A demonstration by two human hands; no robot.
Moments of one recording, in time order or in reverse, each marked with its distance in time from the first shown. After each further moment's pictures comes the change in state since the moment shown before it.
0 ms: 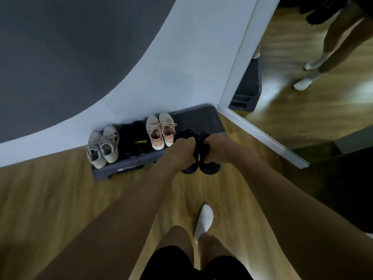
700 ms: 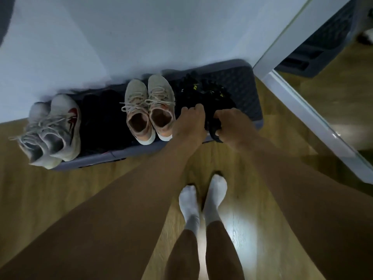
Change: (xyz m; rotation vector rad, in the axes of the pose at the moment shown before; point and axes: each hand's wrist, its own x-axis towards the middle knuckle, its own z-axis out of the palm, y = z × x) left_hand 0.381 -0.156 0.133 -0.032 0.127 -0.303; right_hand 0.405 0.140 0.104 0.126 0.219 -0.063
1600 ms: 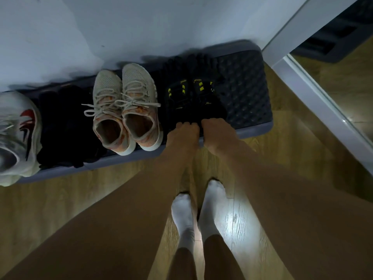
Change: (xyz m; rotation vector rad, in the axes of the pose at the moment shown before) left_hand 0.094 -0.025 0.115 0.151 -0.307 -0.023; right_hand 0.089 0.043 0.092 0.010 -0.287 0.128
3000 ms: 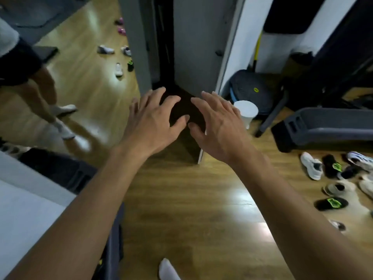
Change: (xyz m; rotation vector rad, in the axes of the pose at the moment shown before) left_hand -0.691 0.322 -0.234 0.456 0.353 1.742; right_hand -0.840 -0.119 -0.119 0.341 1.249 1.256
